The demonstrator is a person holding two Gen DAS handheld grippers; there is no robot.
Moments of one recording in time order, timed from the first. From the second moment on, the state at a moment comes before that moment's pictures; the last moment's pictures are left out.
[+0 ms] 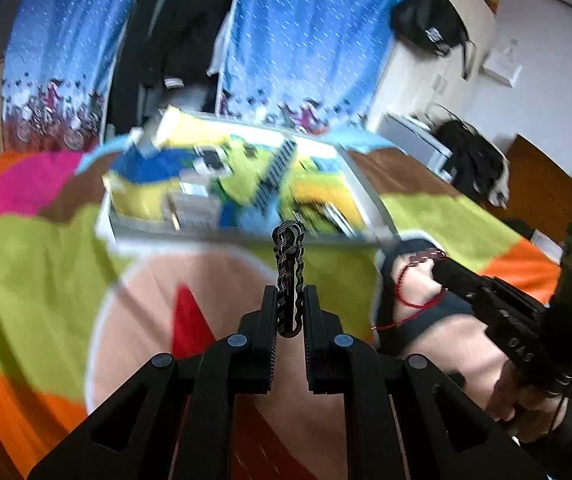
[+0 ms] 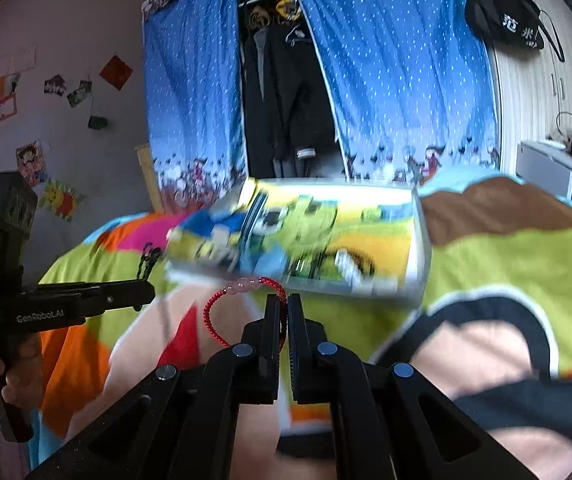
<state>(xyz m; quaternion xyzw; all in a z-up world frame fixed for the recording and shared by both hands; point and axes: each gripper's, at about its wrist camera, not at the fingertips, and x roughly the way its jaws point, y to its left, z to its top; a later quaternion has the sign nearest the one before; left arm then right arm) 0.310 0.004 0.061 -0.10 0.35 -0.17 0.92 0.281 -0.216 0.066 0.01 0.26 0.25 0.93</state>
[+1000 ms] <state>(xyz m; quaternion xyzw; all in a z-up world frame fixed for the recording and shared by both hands) 0.464 -0.007 0.033 -0.06 0.38 -0.11 0.92 0.399 -0.217 0.008 0.03 0.29 0.18 0.94</state>
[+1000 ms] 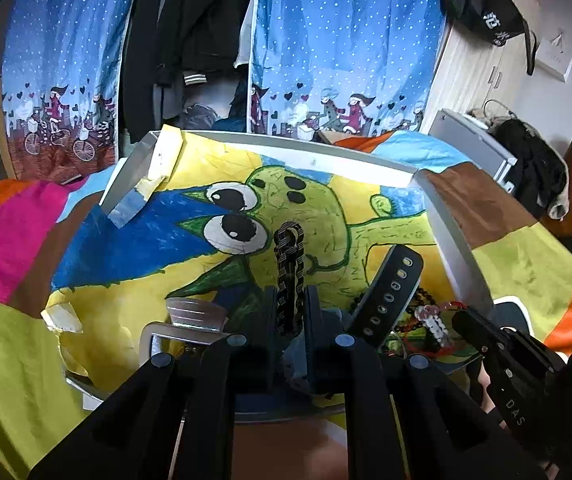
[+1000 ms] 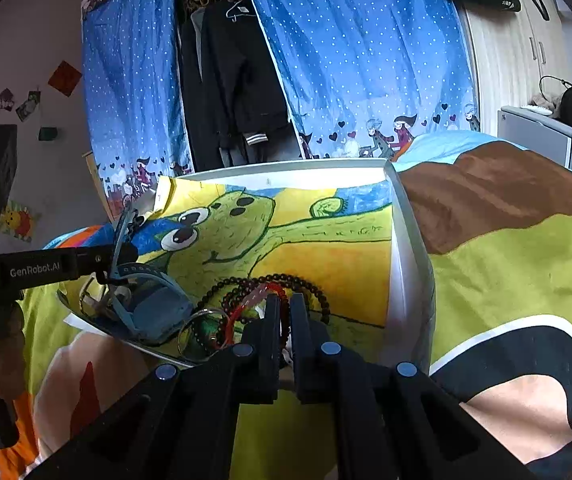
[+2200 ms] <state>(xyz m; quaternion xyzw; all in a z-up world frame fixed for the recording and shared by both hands) 0.260 -0.013 0.155 -0.04 0.20 -0.08 0.98 0.237 -0.249 0.141 0.04 0.18 0.20 0.96</state>
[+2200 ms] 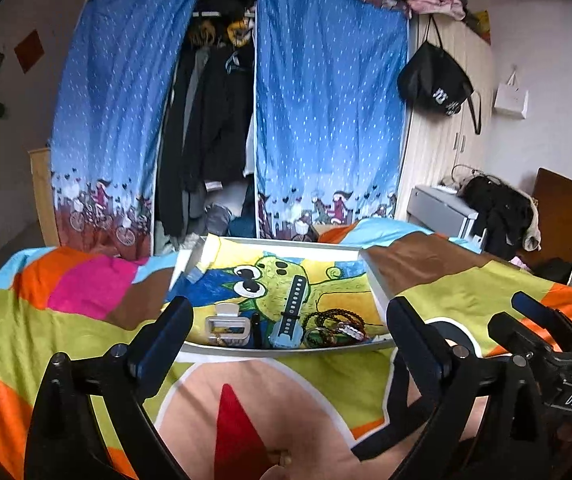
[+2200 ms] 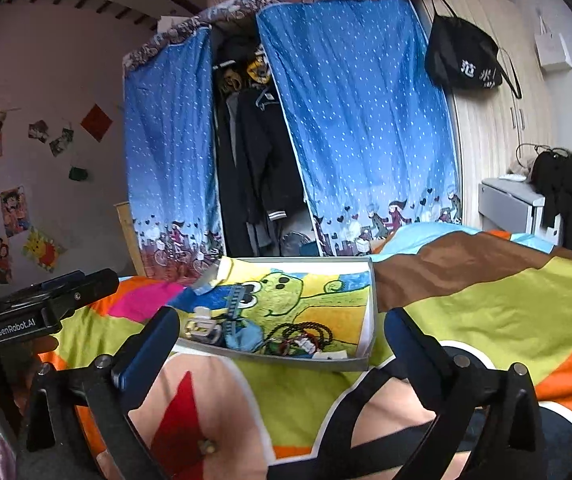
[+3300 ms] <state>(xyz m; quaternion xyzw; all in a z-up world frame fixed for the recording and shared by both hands) 0.096 0.028 0.090 -0.03 0.22 -0.06 0.97 0.094 -0.226 0.077 0.01 0.21 0.18 0.96</state>
